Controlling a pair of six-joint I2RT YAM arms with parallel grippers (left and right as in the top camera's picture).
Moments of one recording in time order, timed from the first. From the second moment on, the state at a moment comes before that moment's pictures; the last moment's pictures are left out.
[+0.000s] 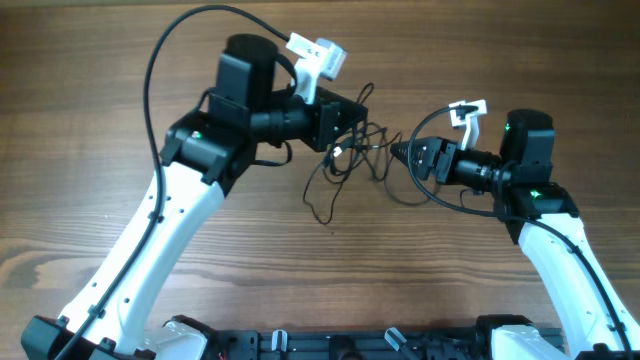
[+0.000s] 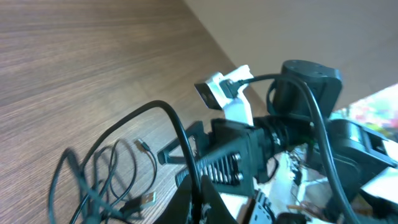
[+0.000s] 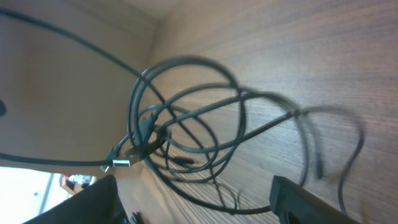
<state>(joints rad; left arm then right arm) -0.44 1.45 1.37 -0.49 0.75 -0.28 0.02 1.24 0.72 -0.15 -0.94 0.47</state>
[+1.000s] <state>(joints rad) -0.28 1.45 1.37 -0.55 0.88 -0.49 0.07 1.14 0.72 -0.13 -0.59 0.22</state>
